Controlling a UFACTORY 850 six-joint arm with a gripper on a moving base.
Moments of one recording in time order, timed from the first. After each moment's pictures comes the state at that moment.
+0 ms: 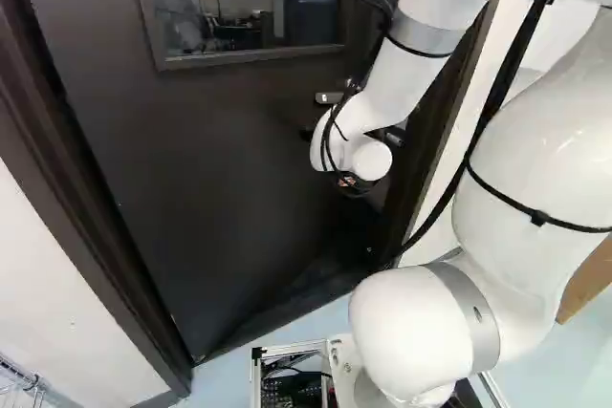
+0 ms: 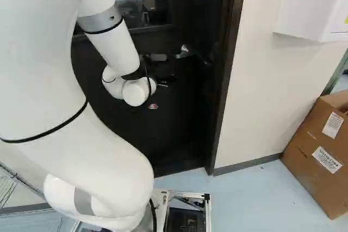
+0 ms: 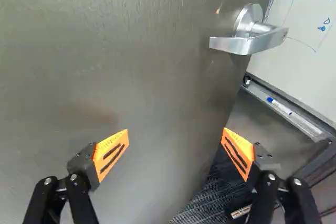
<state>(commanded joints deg) 3.1 0.5 -22.9 3.6 51.0 0.0</state>
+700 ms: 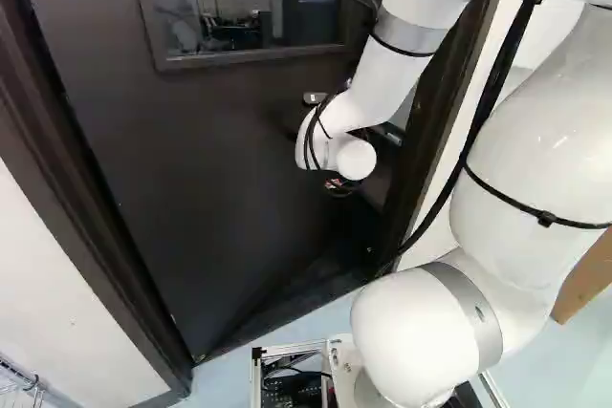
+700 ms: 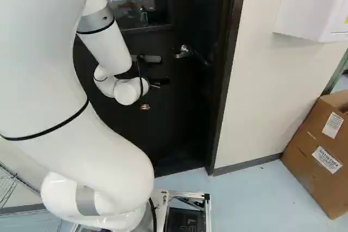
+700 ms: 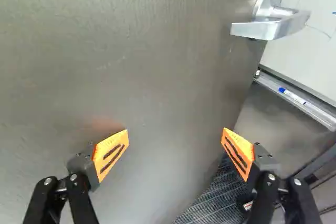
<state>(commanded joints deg) 9.5 -0.4 -23.8 10.9 49.0 0.0</state>
